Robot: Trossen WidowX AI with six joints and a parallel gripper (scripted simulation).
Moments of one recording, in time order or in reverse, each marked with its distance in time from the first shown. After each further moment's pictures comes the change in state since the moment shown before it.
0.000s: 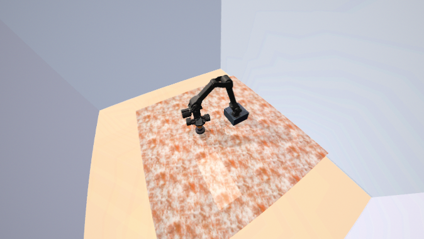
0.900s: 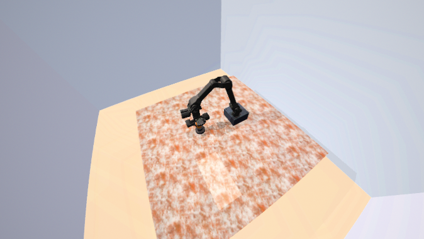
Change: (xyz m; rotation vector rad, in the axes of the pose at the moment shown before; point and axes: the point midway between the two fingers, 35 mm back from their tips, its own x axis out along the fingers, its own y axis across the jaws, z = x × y) arm -0.001 -0.006 0.001 -0.210 0.000 -0.002
